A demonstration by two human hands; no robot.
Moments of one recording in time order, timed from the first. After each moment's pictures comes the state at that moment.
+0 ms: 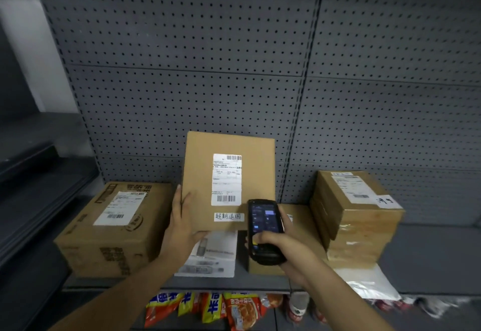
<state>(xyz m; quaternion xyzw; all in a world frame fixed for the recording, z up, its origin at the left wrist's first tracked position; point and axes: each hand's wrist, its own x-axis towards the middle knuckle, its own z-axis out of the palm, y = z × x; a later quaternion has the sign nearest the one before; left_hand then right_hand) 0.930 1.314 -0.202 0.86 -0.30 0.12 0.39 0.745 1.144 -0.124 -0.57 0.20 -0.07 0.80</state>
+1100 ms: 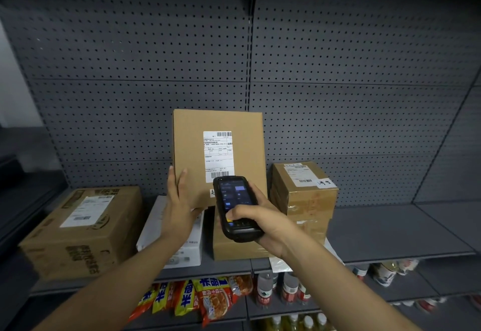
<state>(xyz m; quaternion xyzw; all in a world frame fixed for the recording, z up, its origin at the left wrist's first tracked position) 0.842 1.240 -0.158 0.83 -0.35 0.23 0.38 0.642 1.139 -0.052 -0.58 0.14 -0.07 0.80</state>
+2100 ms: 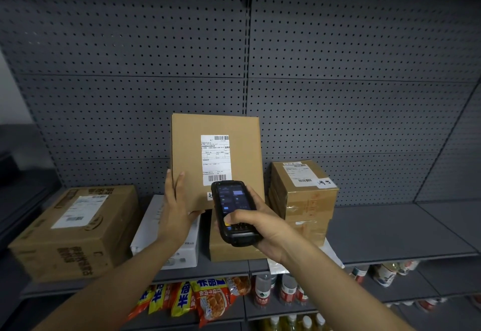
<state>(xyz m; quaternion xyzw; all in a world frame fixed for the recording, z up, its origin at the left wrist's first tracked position) 0.854 1.228 -0.173 0.85 -0.33 0.19 0.38 0.649 1.118 -0.068 -0.57 0.14 -0.06 0.81</state>
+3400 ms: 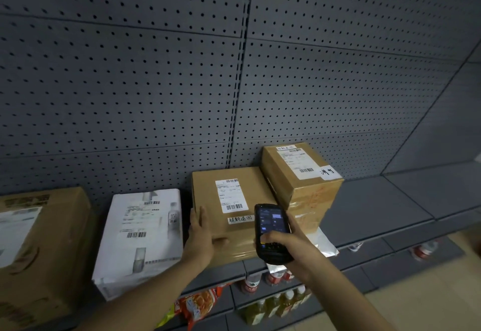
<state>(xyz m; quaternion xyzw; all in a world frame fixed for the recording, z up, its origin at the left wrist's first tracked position) 0.901 1.147 -0.276 0.86 -0.35 -0.17 0.32 0.714 1.050 -0.172 -0.50 0.36 -0.17 0.77</state>
